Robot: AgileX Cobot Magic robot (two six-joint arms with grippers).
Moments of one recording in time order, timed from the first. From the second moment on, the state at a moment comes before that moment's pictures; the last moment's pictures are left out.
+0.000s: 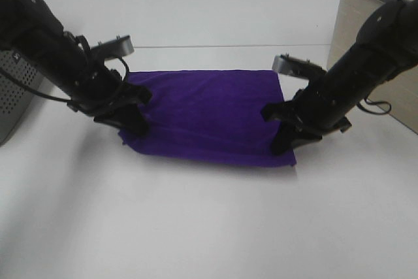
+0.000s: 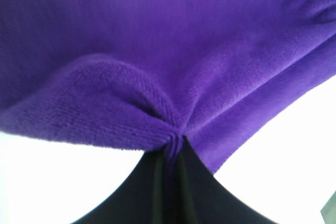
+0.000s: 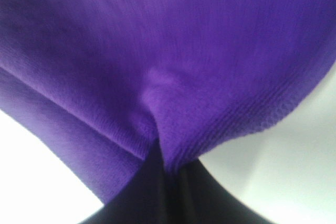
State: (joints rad) left arm -0.26 2.03 -1.30 -0.70 0.80 0.58; right arm 0.24 1.98 -1.11 0.70 0.69 -0.55
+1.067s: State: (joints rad) left arm -0.26 2.30 -1.71 -0.54 0.45 0.56; right arm 0.24 2.41 -1.95 0.37 0.76 -0.26
